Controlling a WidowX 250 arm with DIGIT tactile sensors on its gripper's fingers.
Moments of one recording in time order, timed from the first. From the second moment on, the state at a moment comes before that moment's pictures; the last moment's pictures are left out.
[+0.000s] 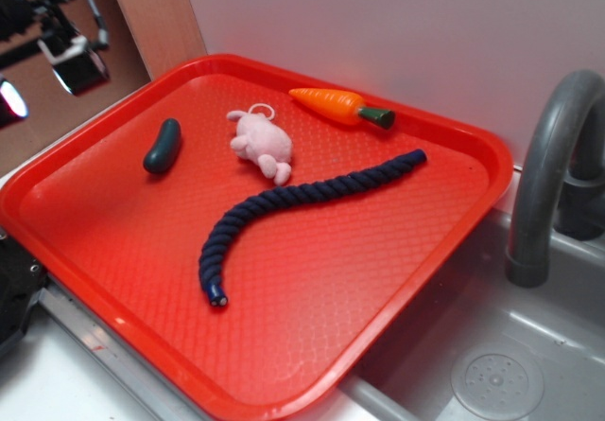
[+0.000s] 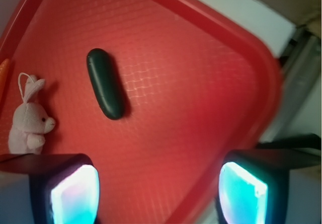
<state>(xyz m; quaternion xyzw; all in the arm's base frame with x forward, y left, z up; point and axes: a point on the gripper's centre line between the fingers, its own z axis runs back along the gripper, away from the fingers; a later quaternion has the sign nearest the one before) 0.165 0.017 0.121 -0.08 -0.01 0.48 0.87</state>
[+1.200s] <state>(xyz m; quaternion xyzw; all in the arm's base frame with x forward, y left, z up) 0.249 0.027 0.028 -0.04 -0.02 0.39 0.92</state>
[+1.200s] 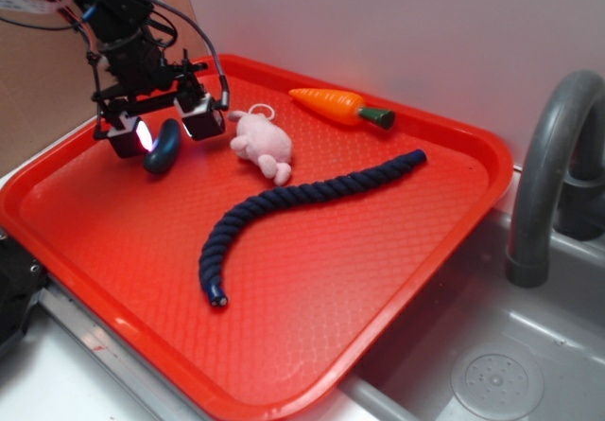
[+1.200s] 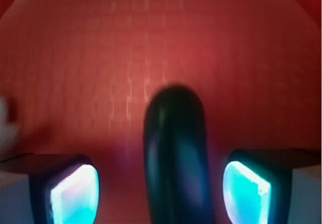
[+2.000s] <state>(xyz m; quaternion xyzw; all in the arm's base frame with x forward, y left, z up) 0.248 0.027 0.087 -0.04 -0.03 0.33 0.94</state>
